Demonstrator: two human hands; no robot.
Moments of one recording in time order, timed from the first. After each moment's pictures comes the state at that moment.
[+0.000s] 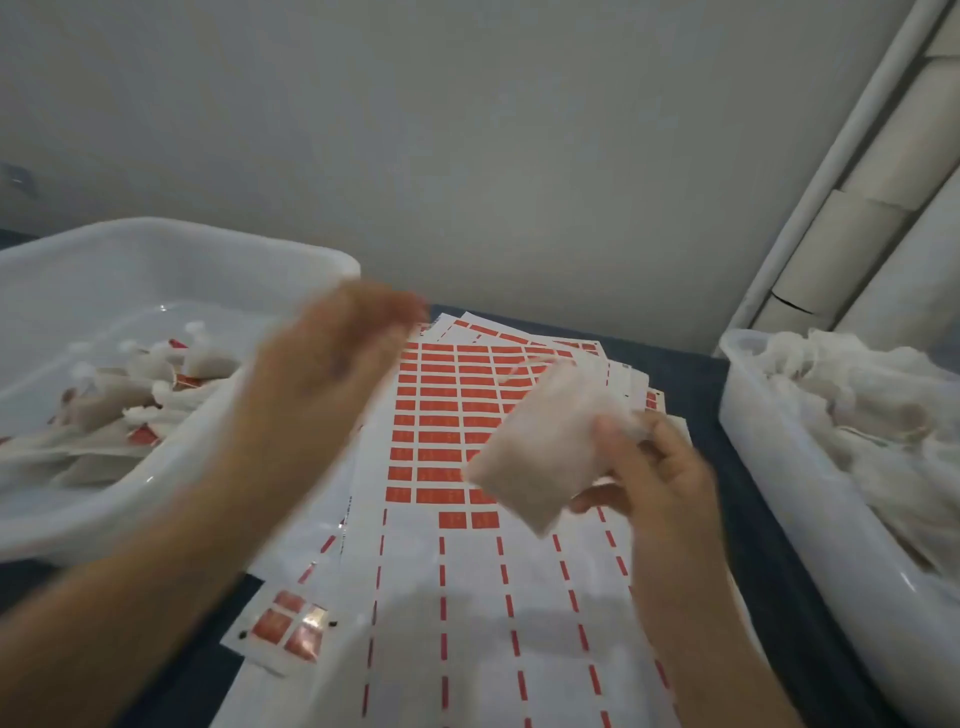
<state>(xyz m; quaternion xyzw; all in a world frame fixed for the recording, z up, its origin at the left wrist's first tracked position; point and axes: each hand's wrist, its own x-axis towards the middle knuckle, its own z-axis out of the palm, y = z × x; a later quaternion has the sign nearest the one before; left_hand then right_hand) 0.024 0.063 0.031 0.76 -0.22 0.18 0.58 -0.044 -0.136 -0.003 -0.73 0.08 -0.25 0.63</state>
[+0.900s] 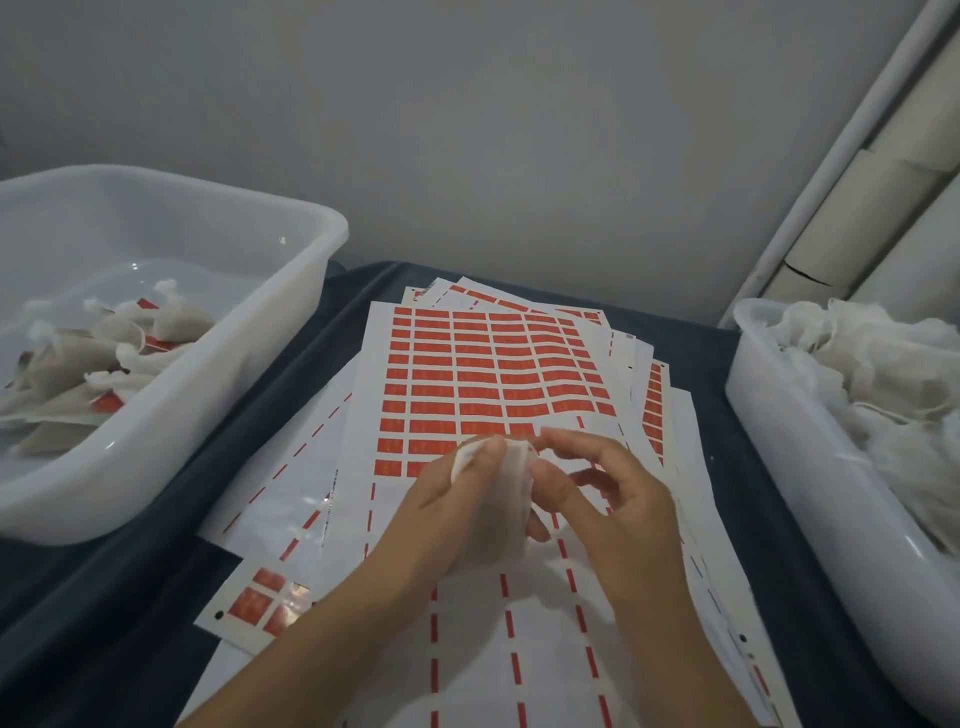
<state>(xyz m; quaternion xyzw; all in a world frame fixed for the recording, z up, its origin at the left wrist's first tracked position) 0.005 -0.011 -0.066 0.67 0.01 -0.16 0.72 -0.033 -0.142 -0.051 -0.84 0.06 -0.20 0.51</state>
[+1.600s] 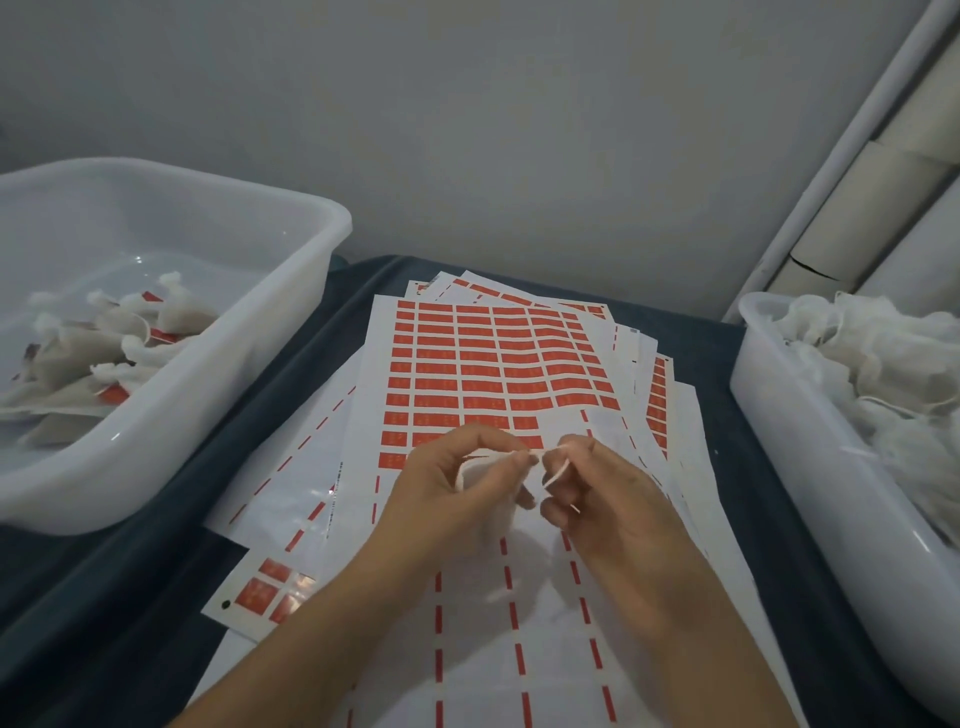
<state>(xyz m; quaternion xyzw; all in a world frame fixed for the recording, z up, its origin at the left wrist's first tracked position) -0.001 -0.010 -0.053 0.72 -0.13 -0.04 0.69 -0.040 -0.146 -0.045 -0.63 0.07 -0.01 0.77</state>
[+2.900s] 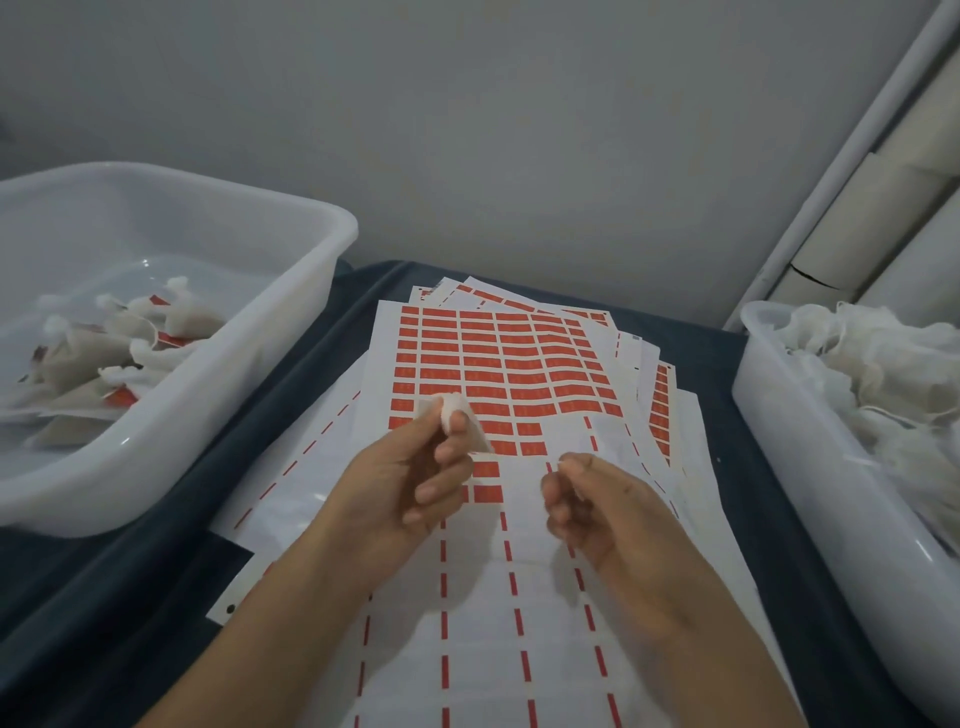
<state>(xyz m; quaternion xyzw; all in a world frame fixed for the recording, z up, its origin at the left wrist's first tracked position) 0.019 0.023 -0.047 0.34 0.00 -0.30 0.89 -0.042 -0.149 -0.043 -0.67 0.09 0.03 0.74</state>
